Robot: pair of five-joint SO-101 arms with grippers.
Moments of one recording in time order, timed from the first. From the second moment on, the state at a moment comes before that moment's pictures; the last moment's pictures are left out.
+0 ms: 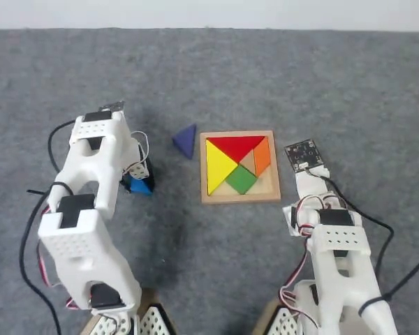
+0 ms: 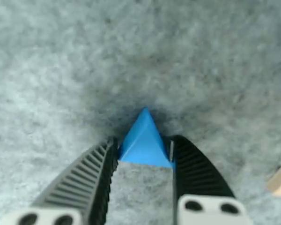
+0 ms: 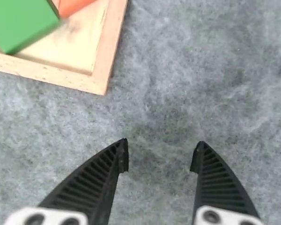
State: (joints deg) left arm -13.4 26.0 8.9 78.9 13.7; right arm -2.6 -40.8 71.5 44.8 18.2
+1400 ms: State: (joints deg) left arm -14.2 16.0 16.4 79.7 -10.8; right arm -2.6 -40.8 71.5 44.8 18.2
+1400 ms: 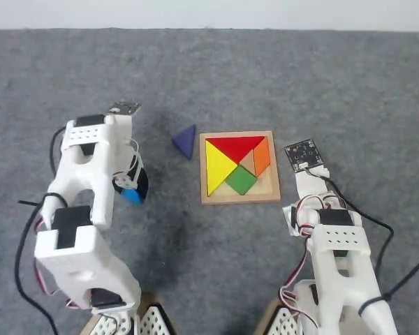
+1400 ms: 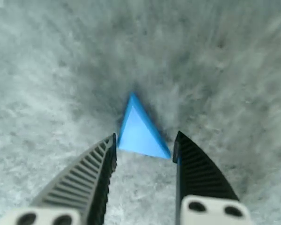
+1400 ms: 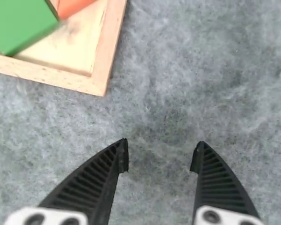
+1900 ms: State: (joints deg) left arm -14.2 14.5 24.7 73.3 -10.9; right arm -2.6 -40.8 71.5 44.8 18.2
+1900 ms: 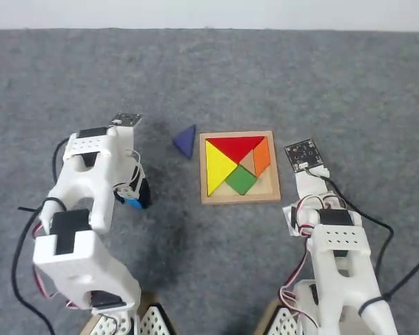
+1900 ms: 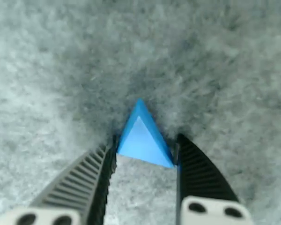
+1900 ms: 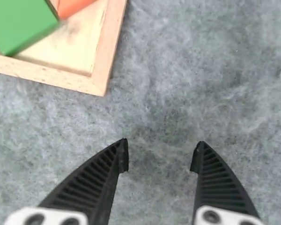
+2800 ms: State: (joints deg) left arm 2.0 14.5 1.1 90.2 -15.1; right arm -2.6 -40.8 71.5 44.8 18.2
